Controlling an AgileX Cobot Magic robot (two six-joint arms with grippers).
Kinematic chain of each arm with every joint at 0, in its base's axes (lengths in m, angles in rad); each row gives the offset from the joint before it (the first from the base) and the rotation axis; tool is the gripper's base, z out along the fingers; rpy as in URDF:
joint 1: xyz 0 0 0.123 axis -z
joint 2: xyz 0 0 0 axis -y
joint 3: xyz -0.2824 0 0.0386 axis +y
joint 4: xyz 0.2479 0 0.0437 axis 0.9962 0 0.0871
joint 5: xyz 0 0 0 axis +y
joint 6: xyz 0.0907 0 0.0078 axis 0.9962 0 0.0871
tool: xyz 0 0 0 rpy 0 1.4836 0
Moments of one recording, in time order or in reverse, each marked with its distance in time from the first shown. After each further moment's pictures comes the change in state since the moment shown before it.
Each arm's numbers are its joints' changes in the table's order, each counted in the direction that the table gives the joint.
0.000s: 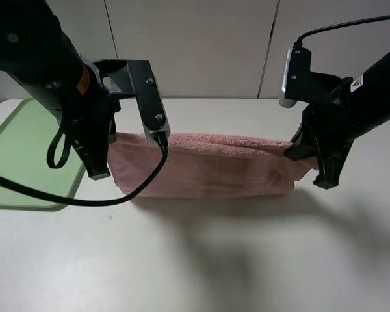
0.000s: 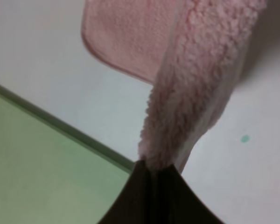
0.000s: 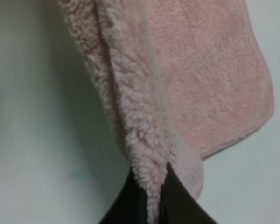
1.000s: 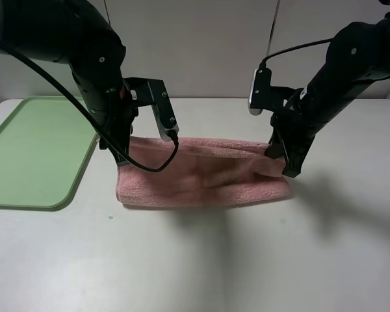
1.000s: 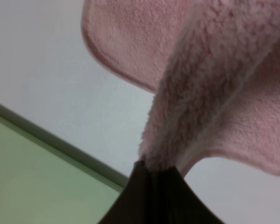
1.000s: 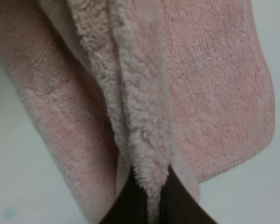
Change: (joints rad) left arm -0.148 -0.329 -0.173 -0.013 -0.056 0.095; right arm -0.002 -0.303 -0.155 -0.060 -0.070 0.000
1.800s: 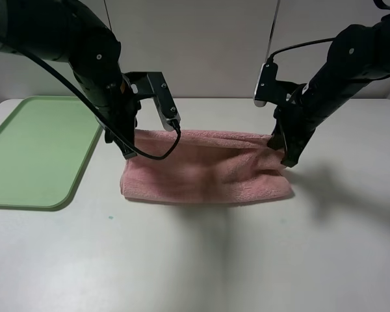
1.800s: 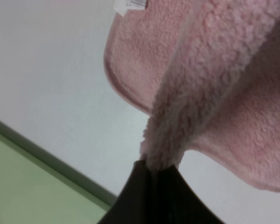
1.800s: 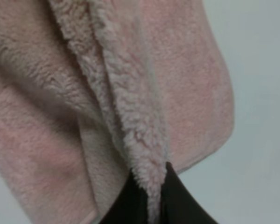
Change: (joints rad) left arm -0.043 -0.013 -0.008 -0.035 -0.094 0.008; right arm 0.063 -0.050 -0.034 0.011 -0.069 -0.003
